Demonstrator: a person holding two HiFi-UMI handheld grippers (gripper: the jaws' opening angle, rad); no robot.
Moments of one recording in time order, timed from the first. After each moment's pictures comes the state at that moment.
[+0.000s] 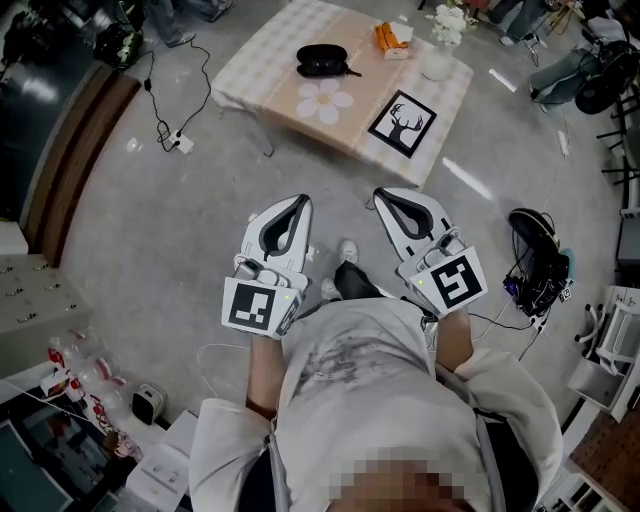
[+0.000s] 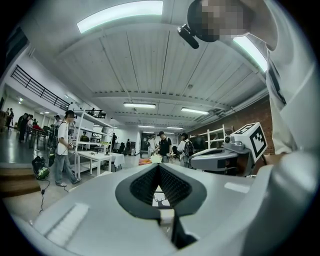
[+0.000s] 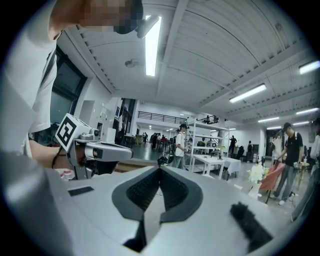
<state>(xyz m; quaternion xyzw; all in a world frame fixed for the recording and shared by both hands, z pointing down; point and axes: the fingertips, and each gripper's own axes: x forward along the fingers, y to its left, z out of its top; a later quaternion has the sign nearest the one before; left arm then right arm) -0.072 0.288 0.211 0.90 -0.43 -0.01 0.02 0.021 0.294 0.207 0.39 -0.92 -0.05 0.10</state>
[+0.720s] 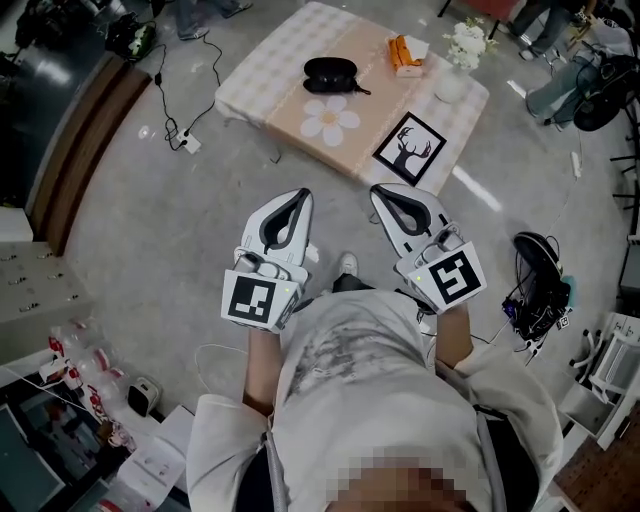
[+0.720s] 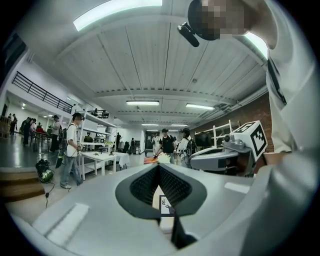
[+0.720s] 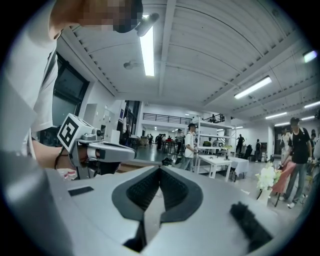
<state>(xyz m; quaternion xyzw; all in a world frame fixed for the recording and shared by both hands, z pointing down) -0.049 0.200 0.211 0.89 -0.45 0.01 0.02 0.037 0.203 0.209 0.35 -0.93 -0.04 0.09</state>
